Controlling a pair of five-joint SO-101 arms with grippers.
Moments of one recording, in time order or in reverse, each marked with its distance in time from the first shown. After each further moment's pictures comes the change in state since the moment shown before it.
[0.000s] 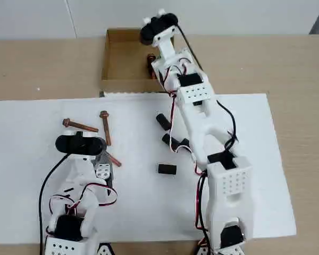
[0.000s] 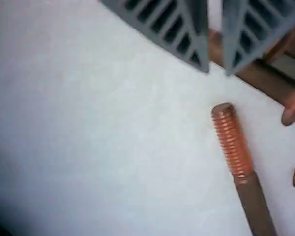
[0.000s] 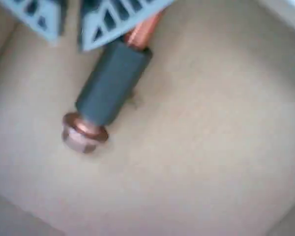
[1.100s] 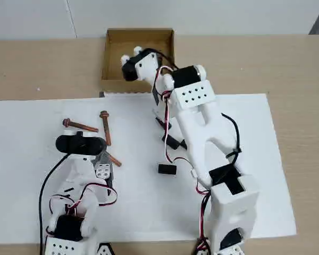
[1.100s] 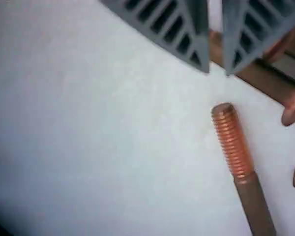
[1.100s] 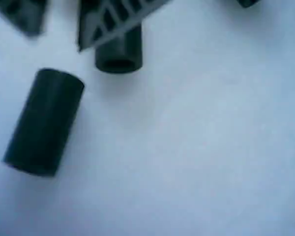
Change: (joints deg) left arm 0.0 0.0 0.0 0.0 0.0; right arm -5.7 -11.0 -0.7 54.0 10.9
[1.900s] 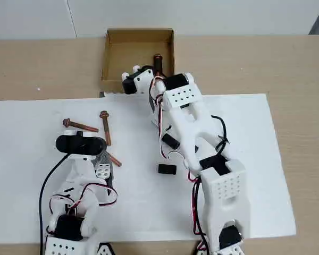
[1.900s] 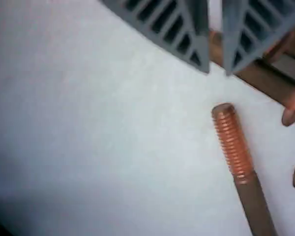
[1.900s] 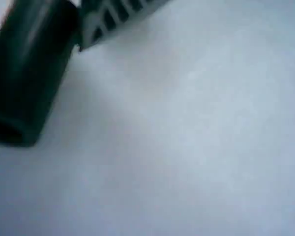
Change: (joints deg) left arm 0.0 0.0 0.0 0.0 0.0; right arm -0.1 11.7 0.0 -4.9 0.2
